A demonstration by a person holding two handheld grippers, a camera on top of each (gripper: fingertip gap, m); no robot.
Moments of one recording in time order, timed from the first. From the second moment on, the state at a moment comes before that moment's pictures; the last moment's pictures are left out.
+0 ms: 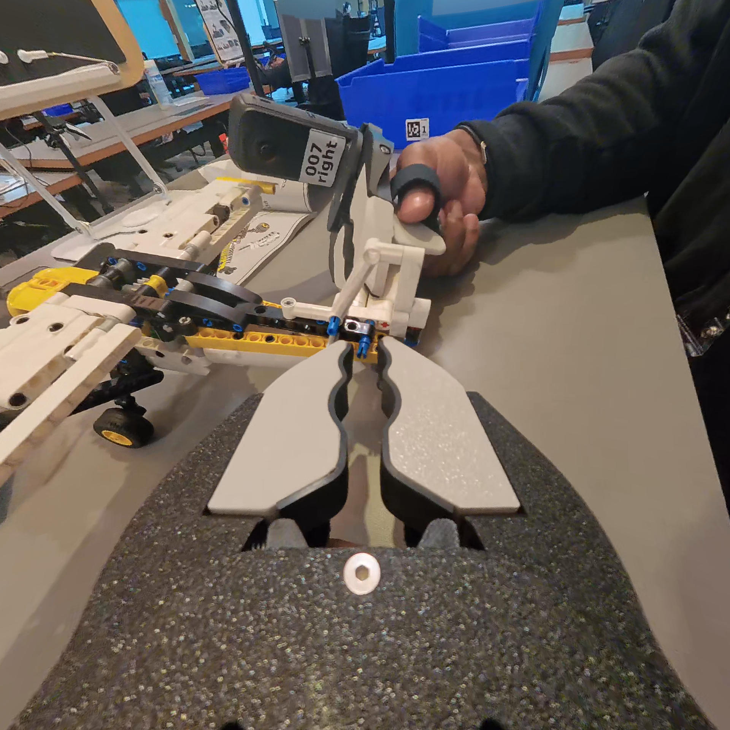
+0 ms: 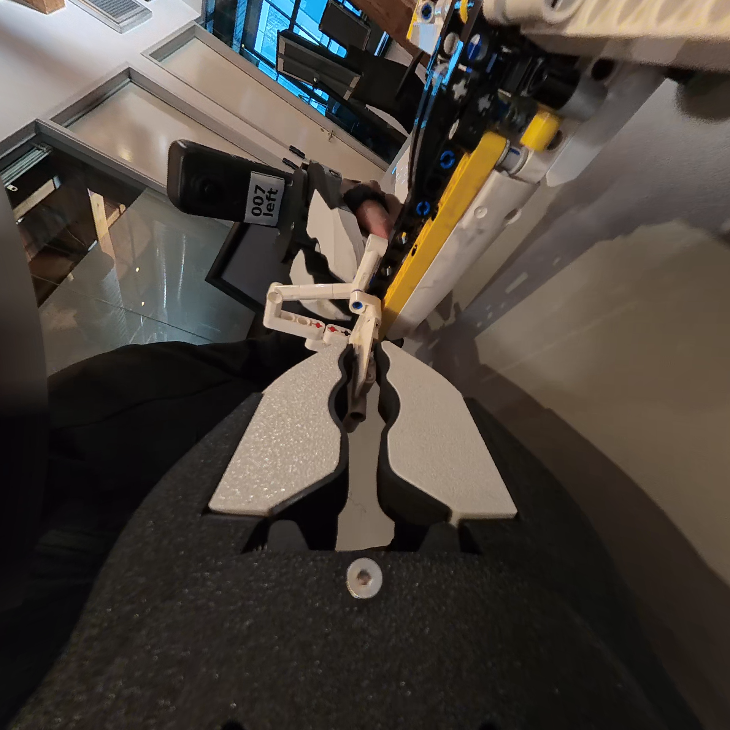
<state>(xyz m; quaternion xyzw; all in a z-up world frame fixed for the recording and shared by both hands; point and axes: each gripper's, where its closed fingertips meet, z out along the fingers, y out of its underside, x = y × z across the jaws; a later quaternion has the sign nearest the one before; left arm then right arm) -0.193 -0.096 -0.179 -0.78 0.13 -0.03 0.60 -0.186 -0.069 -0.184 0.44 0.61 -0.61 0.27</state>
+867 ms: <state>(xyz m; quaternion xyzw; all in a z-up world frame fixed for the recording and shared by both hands) -0.193 -0.089 -0.181 -0.79 0.14 -0.04 0.60 -0.189 -0.069 -0.183 0.44 0.60 -0.62 0.25</state>
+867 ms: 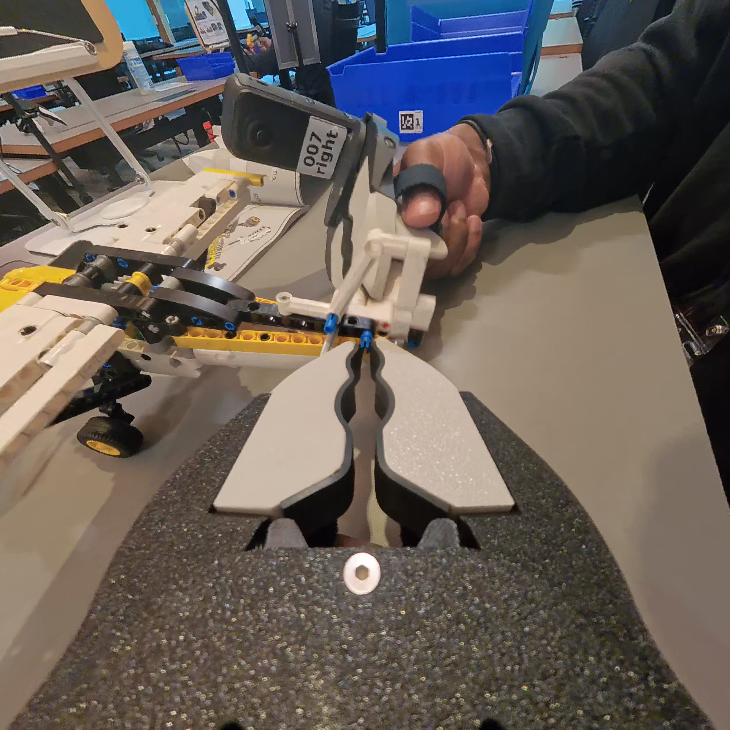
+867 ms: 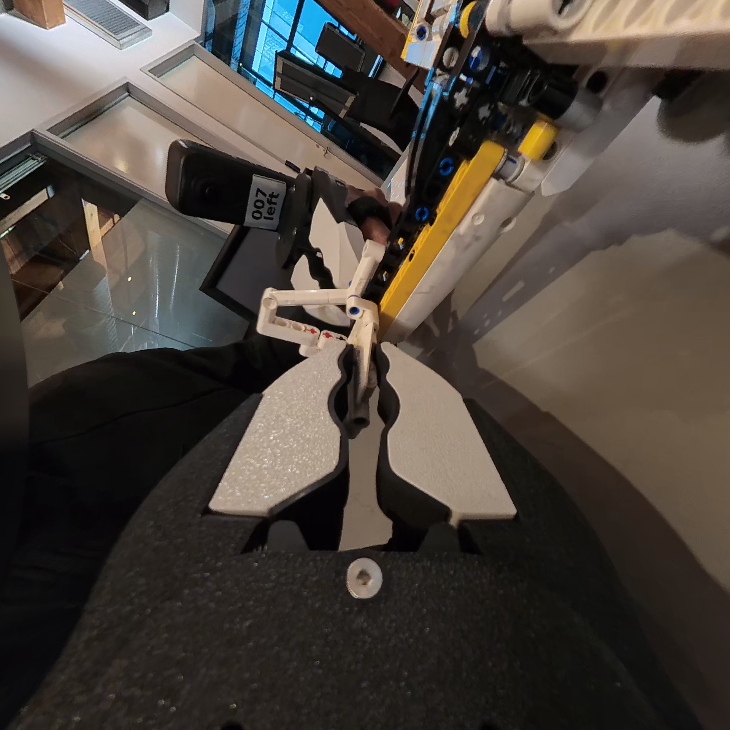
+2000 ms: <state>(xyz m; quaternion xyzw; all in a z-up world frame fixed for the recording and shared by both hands) -0.213 -0.096 -0.161 -0.76 0.11 -0.03 0.64 -0.189 -0.065 -0.186 0.46 0.60 -0.61 0.24</state>
